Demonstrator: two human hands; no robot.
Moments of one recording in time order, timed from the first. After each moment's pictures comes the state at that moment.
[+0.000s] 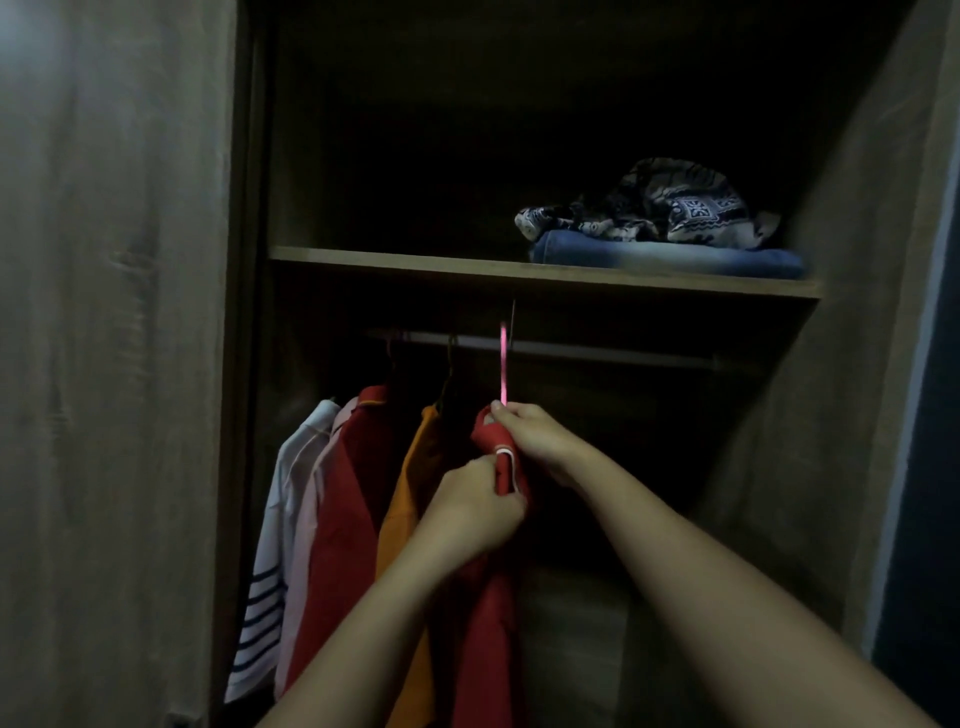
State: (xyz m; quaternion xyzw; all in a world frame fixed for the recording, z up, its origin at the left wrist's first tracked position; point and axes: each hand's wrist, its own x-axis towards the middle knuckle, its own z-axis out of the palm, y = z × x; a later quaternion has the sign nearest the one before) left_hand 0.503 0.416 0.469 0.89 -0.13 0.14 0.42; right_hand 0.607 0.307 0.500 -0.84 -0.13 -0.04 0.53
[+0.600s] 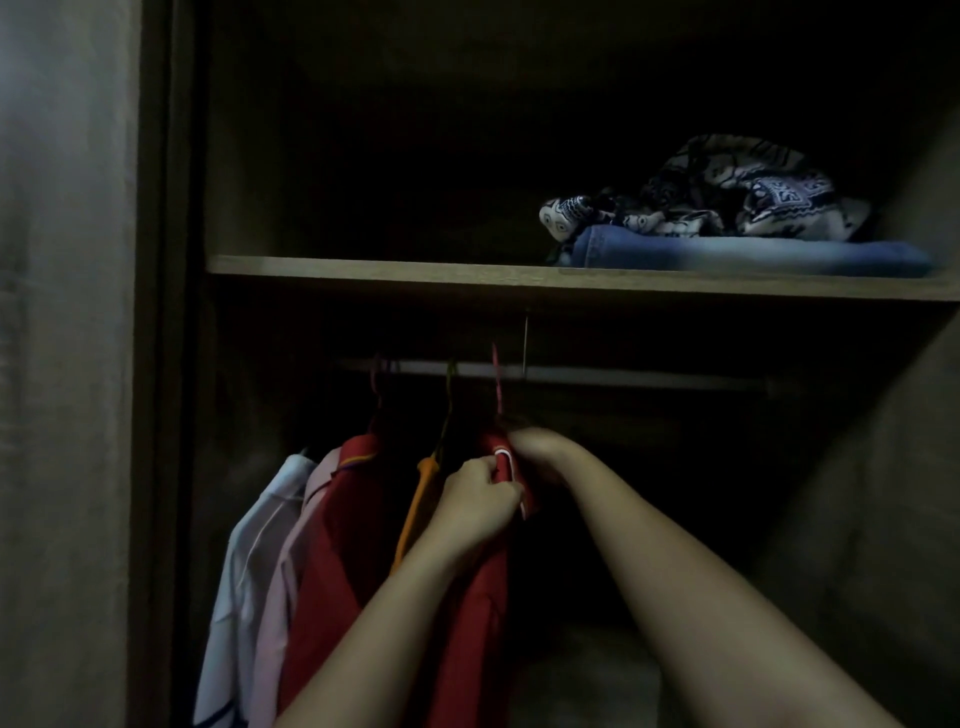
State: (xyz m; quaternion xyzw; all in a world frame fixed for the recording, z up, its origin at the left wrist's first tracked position) left_hand 0.672 0.430 0.475 0.82 -0.14 0.12 0.55; right_hand 0.737 0.328 0.521 -0.86 -0.04 -0.02 0.50
